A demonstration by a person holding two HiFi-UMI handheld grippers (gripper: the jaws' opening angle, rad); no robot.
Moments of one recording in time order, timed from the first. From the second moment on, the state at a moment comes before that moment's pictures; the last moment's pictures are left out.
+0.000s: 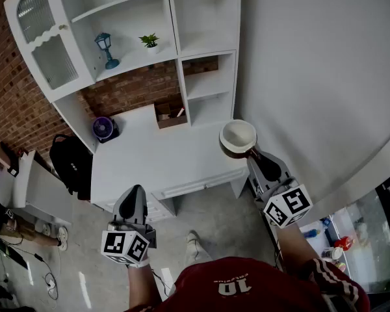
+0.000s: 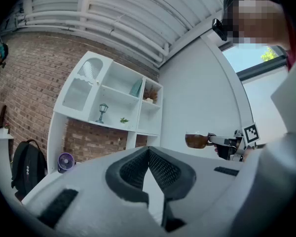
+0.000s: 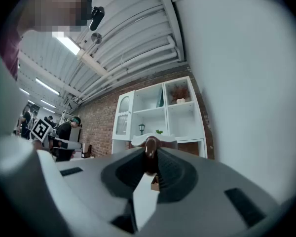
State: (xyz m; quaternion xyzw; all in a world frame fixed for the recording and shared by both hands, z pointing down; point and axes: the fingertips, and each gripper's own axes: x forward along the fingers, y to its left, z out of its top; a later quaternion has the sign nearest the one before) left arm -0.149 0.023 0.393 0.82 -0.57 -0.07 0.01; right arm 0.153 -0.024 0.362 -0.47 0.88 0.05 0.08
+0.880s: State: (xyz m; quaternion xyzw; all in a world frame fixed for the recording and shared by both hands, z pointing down) left arm -0.134 0.100 0.381 0.81 -0.58 -0.08 0.00; right arm 0.168 0.035 0.348 -0.45 0.89 0.04 0.11
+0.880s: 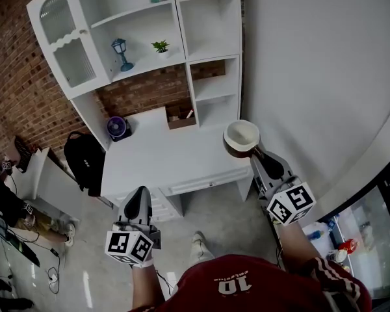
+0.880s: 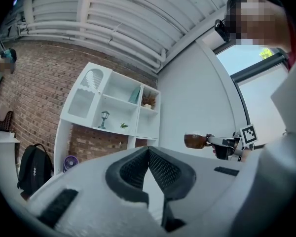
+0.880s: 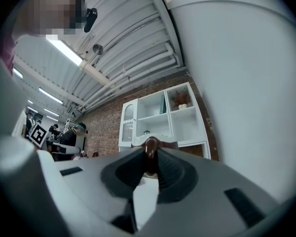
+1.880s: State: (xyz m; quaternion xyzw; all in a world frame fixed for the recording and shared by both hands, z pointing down) left arm -0.184 -0.025 0.370 0.81 -0.58 -0.07 -0.02; right arm 0.119 -0.078 0.324 -0.46 0.88 0.05 0.10
